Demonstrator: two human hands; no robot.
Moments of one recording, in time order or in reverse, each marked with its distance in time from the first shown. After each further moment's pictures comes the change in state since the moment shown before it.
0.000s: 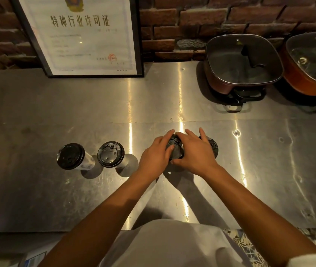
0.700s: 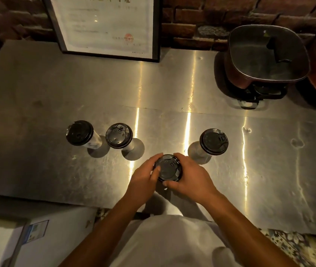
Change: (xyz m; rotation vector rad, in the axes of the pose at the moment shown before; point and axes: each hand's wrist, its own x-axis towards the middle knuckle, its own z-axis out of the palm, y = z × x) left_hand -0.110 -0.032 0.018 -0.452 0.054 -0.276; right_hand -0.076 -0.031 0.039 0.359 -0.217 0.063
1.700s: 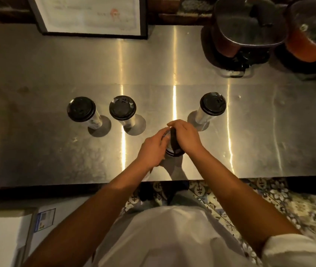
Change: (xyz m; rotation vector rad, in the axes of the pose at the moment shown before) left_hand -0.008 -0.010 -0.011 0.120 -0.179 0.052; right_hand 0.020 -0.030 0.052 0.394 0.289 0.262
